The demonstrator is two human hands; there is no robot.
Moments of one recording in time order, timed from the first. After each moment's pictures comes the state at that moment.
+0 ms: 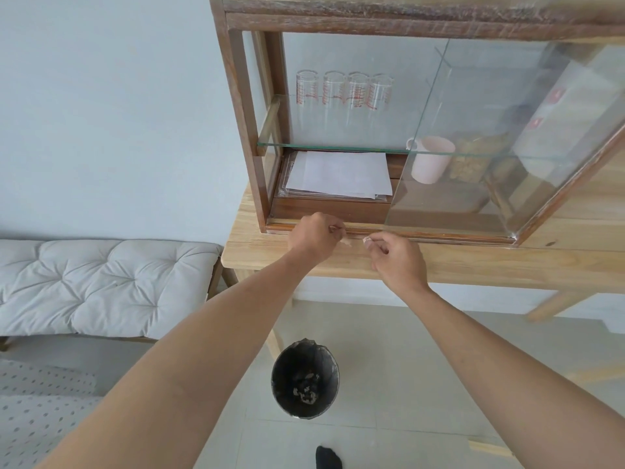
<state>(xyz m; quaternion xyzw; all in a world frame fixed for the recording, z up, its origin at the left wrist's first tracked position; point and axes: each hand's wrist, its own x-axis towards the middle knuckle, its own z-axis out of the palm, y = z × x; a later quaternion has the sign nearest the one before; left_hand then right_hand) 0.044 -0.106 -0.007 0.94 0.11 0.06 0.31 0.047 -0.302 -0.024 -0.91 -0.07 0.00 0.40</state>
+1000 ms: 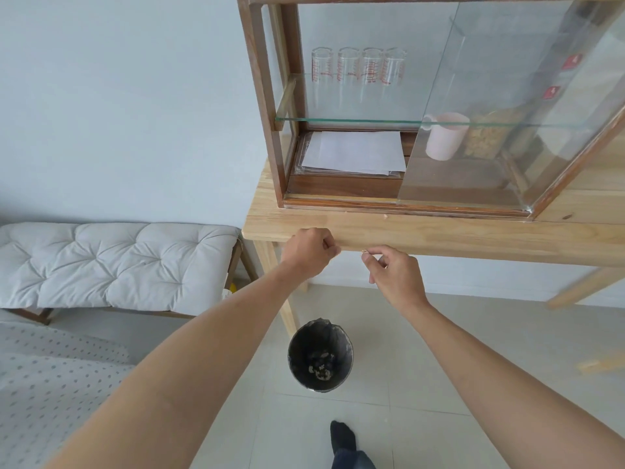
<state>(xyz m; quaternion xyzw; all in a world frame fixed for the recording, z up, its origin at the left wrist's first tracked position) -0.046 -0.094 -0.034 0.95 0.12 0.01 0.27 -0.026 -0.305 -0.070 -0.88 -0.08 0.05 0.46</state>
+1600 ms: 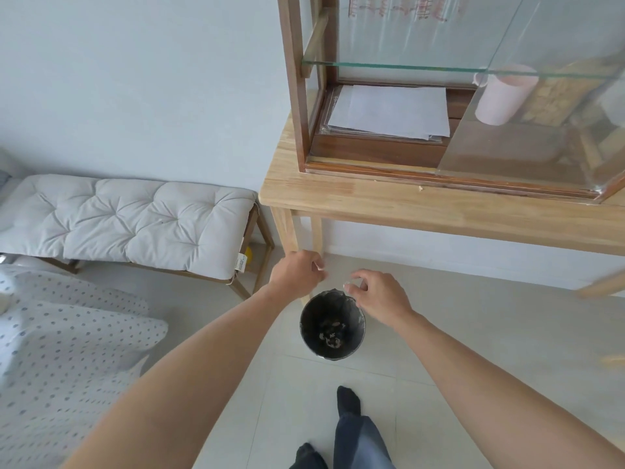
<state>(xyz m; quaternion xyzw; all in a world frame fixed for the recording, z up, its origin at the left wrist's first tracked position) -0.117 -0.061 -0.120 0.93 0.19 -0.11 0.28 -0.067 -0.269 -0.153 -0.91 -0.18 0.24 0.29</state>
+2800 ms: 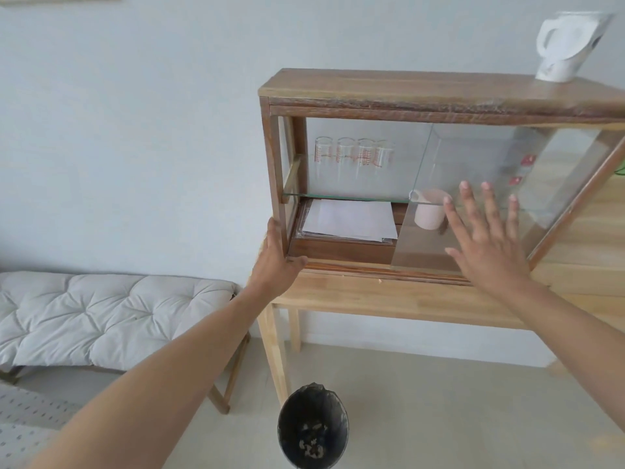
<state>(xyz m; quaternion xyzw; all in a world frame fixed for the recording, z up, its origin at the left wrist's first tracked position) -0.023 -0.017 0.028 0.90 0.14 0.14 0.40 0.102 -0.420 0.086 -0.89 -0.29 -0.33 -0.08</state>
